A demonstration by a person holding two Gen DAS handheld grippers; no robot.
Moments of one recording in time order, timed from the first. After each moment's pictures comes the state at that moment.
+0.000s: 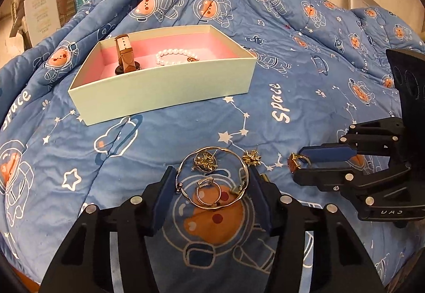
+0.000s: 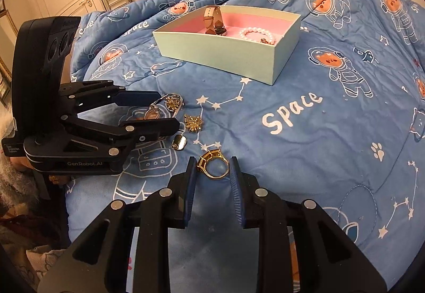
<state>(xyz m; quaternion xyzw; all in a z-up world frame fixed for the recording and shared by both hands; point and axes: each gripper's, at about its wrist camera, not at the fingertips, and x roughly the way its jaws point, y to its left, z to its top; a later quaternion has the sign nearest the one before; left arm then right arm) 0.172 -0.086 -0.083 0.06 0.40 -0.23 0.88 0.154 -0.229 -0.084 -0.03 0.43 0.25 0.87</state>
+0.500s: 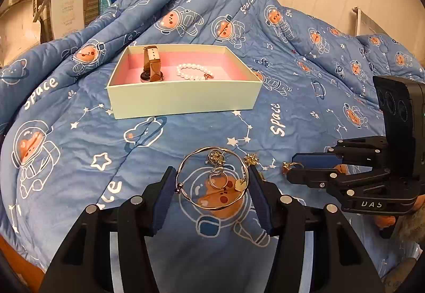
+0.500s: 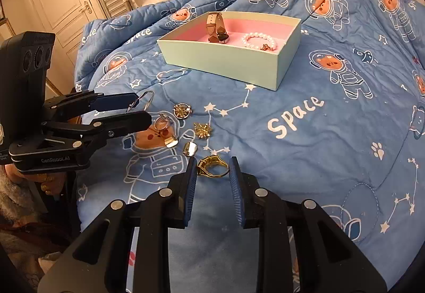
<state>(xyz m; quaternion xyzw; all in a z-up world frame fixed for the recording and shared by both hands) 0.147 -0.057 -0.058 0.01 0.37 -0.22 0.90 0.151 -0.228 -0.073 -0.01 0.42 0.26 0.87</state>
